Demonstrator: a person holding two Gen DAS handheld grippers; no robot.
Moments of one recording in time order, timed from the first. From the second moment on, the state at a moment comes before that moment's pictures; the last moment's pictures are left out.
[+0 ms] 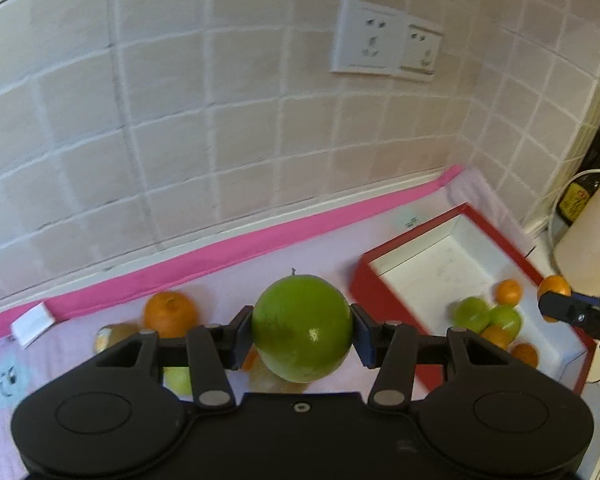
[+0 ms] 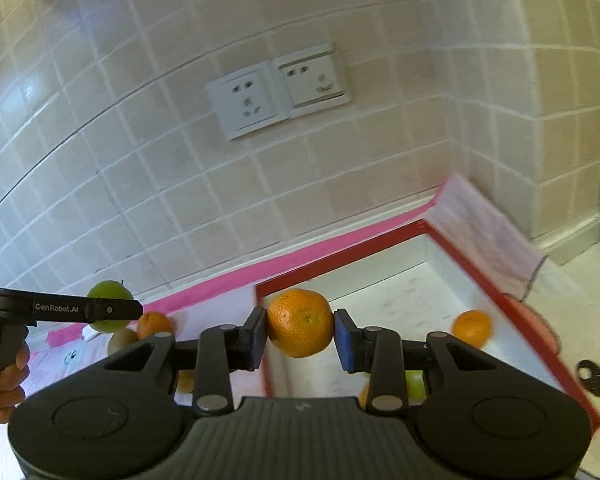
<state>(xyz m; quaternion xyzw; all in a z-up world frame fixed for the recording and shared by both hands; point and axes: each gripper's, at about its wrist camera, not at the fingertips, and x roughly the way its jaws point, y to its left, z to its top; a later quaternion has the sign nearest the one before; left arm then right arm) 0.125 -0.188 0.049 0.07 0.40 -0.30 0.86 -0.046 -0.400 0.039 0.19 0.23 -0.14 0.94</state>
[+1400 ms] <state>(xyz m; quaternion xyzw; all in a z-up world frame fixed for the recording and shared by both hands) 0.135 -0.454 -0.053 0.15 0.49 -0.43 0.74 -0.070 -0.500 -0.051 0.31 0.34 -0.25 0.85</state>
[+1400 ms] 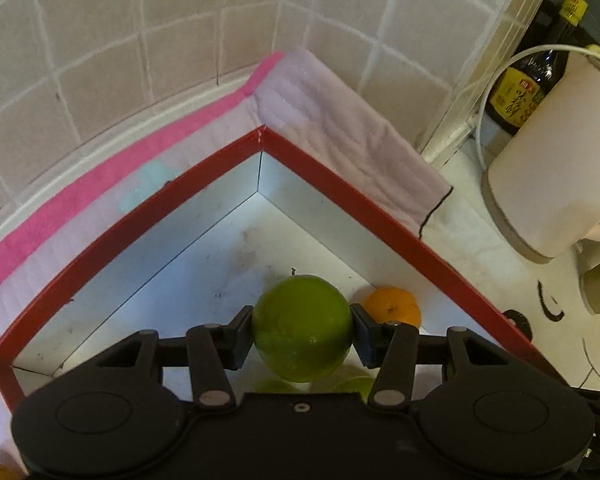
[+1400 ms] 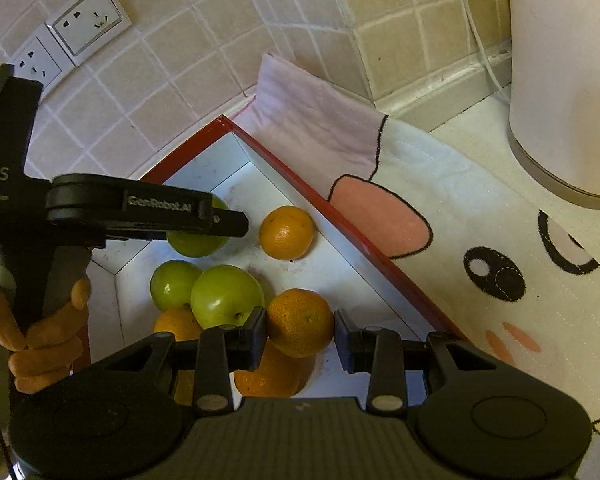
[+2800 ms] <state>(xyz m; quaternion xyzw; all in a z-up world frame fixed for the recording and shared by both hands) 0.188 -0.220 0.052 0.08 0.42 -0.28 0.86 0.018 -0.386 0.037 0.26 0.27 -0.15 0.91</state>
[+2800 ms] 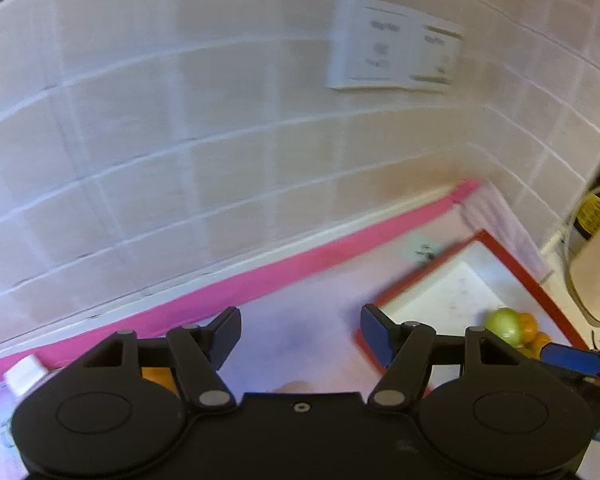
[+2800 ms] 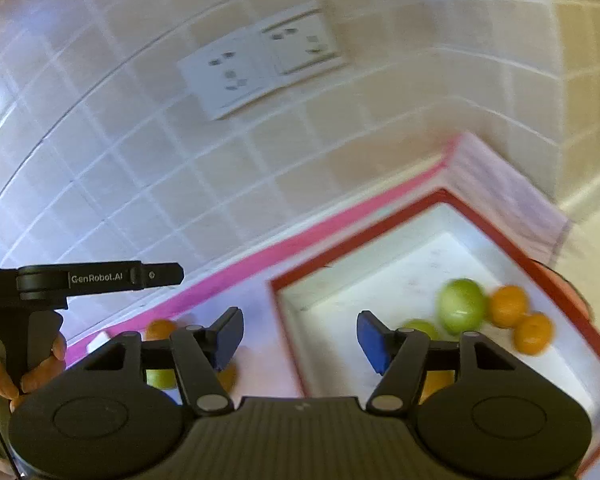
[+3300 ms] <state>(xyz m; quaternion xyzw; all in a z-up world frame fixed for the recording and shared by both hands) 0.221 -0.082 0.029 0.04 0.45 -0.19 0.87 0.097 -0.302 0.029 0.21 0.29 -0.06 0.93</state>
